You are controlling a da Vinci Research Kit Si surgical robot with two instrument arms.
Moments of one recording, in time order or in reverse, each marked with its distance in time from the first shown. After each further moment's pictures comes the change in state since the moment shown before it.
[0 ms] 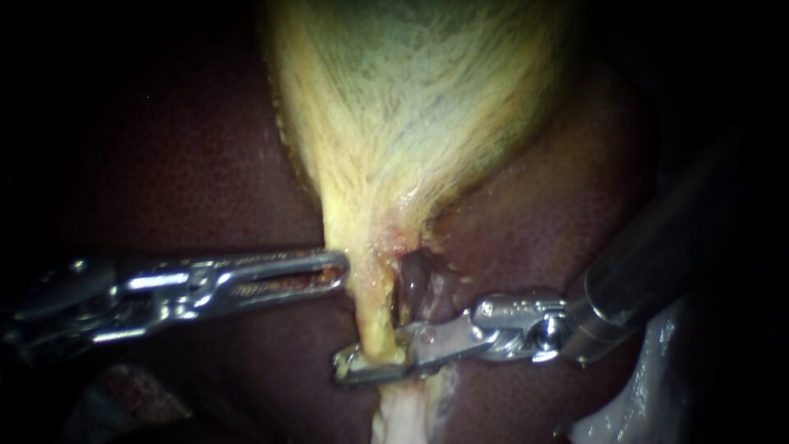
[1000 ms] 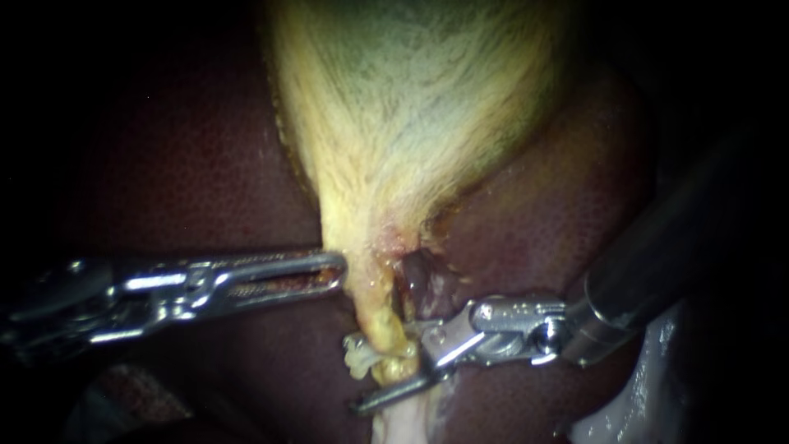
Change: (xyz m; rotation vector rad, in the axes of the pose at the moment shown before) right arm 0.002 -0.001 -0.002 -0.004 0.135 -0.151; left arm 0.000 0.000 0.000 -0.003 -0.001 0.000
